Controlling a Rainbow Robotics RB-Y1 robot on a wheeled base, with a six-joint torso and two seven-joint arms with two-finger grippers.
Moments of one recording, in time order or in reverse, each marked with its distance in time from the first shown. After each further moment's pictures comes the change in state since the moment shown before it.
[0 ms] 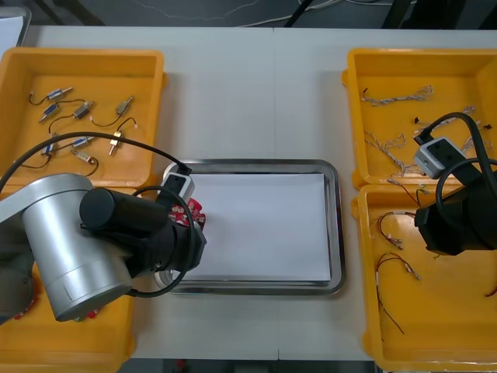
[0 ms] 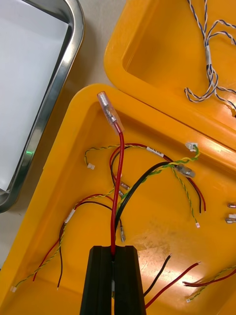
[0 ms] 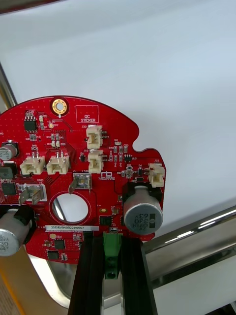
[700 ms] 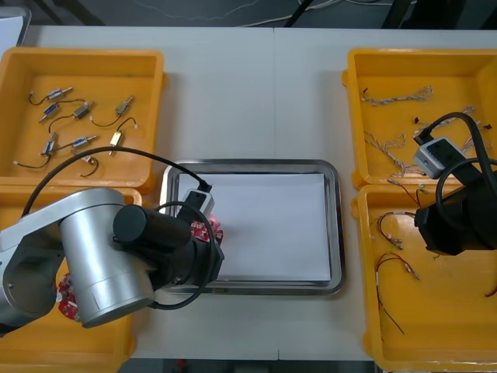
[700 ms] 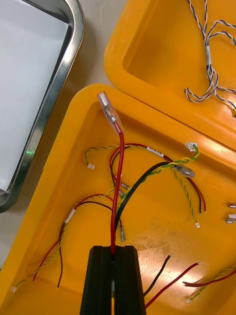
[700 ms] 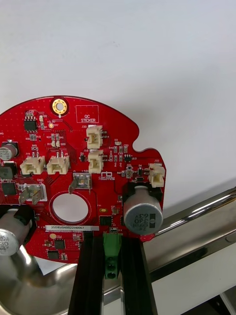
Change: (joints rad) right arm 0.000 0.000 0.000 0.000 0.000 0.000 0.000; left arm -0.056 -0.018 -0.123 0.069 0.011 -0.063 0.047
